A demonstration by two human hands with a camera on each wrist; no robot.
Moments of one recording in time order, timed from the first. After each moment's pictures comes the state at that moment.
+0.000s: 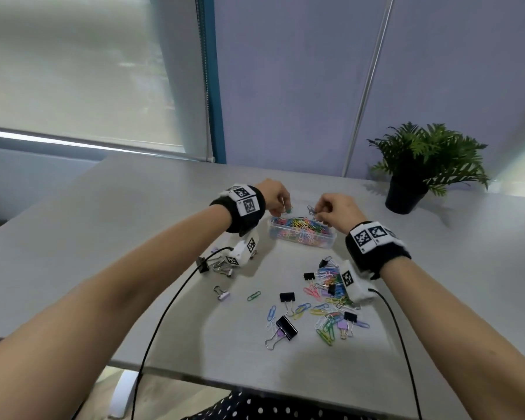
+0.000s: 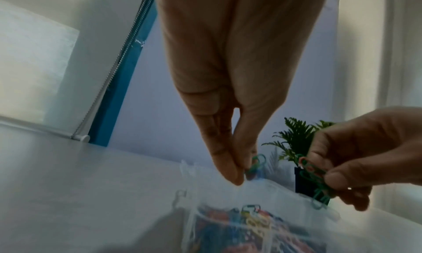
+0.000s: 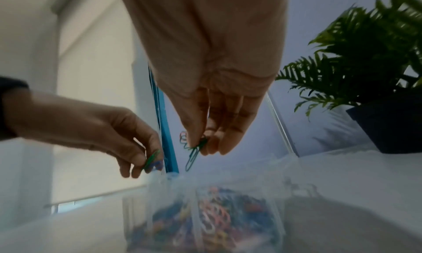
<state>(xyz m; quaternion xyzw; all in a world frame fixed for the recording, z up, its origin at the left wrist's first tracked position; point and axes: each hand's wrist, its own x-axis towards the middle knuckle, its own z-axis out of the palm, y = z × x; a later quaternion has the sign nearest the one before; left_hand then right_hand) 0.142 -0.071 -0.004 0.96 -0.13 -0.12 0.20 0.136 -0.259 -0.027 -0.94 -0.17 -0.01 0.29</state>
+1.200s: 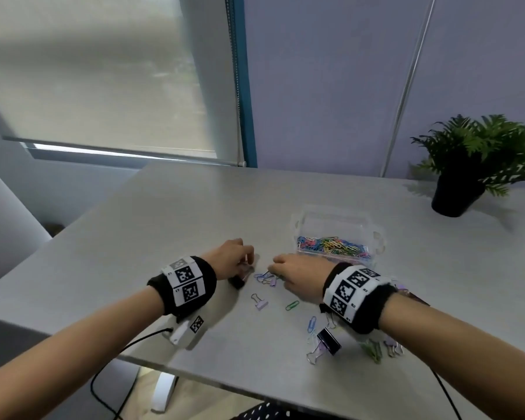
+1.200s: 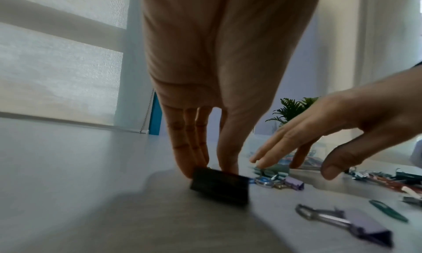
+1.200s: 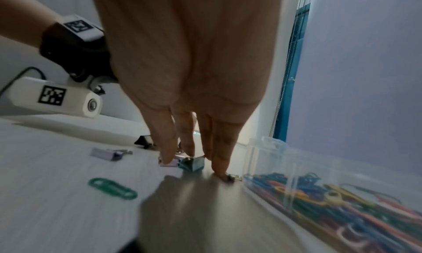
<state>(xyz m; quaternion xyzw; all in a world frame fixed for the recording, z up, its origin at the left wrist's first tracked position) 0.016 0.029 -0.051 0.98 -0.04 -0.16 0.08 0.047 -0.158 -0.060 -0.87 -0.48 0.12 -0.01</state>
